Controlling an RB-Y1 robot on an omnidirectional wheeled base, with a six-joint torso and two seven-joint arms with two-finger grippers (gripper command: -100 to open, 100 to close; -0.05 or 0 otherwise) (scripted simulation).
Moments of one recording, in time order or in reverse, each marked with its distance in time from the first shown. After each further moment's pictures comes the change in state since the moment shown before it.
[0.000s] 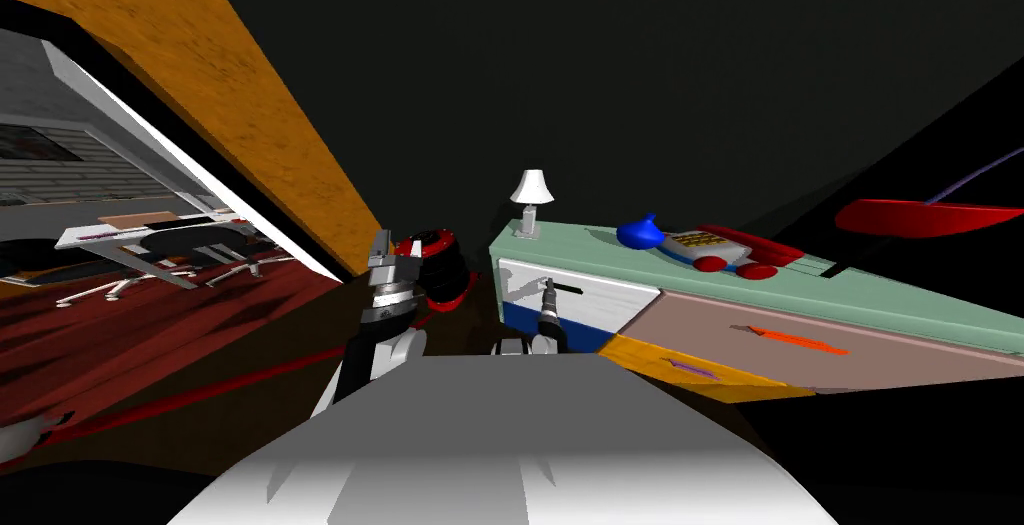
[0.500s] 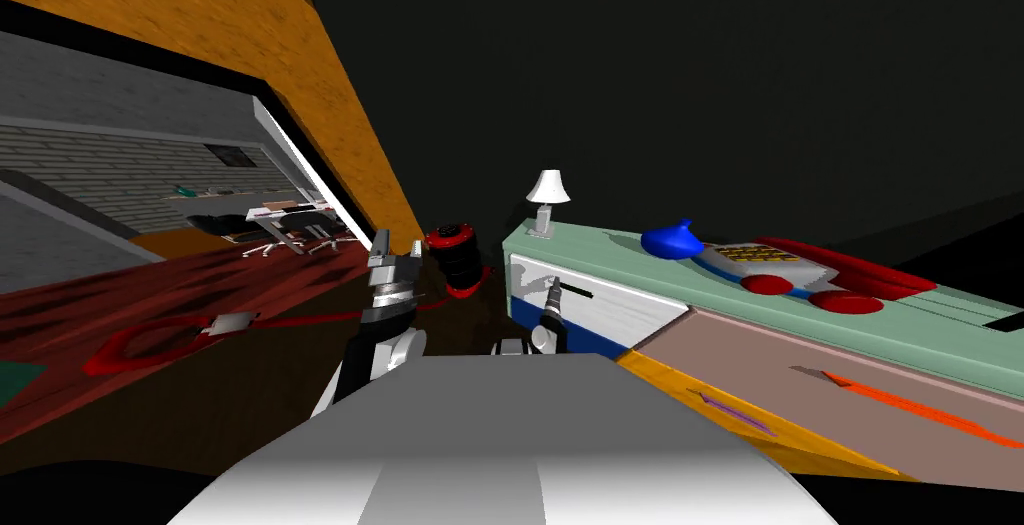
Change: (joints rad) left arm 0.000 0.000 0.000 0.000 0.000 0.000 0.000; right arm -0.054 0.041 -0.075 0.051 -0.101 -0.065 0.090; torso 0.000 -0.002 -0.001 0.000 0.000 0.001
